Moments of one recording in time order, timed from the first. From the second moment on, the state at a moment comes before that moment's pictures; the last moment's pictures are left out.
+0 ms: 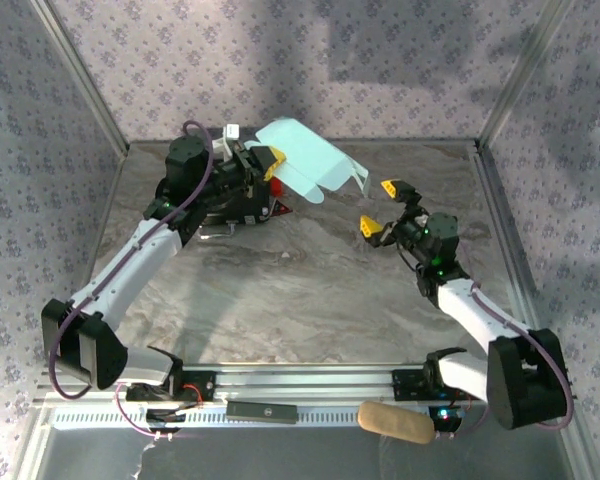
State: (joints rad) left arm -0.43 1.37 1.23 0.10 0.62 -1.43; right arm 0.27 1.13 0.52 0.60 -0.30 2.07
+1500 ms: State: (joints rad) left arm -0.58 0.99 1.16 -0.55 0.23 -1.01; right arm 0.38 1.07 0.93 0.08 0.06 1.47
